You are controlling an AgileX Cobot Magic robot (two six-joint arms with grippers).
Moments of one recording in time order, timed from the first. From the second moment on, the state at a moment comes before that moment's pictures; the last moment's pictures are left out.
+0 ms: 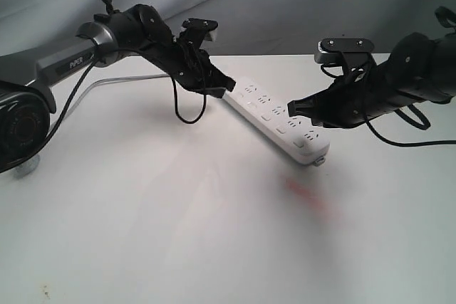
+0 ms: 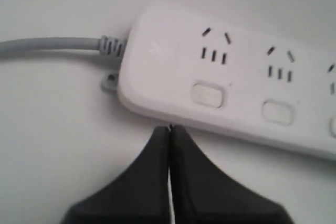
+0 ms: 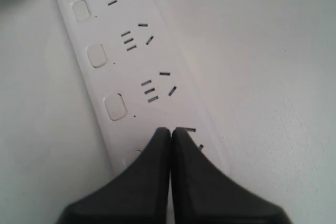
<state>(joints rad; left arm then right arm) -0.35 2.59 -2.21 -0.56 0.84 0.57 0.40 1.89 -1.10 0.45 0.28 -0.31</state>
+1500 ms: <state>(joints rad) -0.35 2.67 -2.22 -0.92 0.69 0.69 0.46 1.97 -1.10 0.44 0.26 -0.33</state>
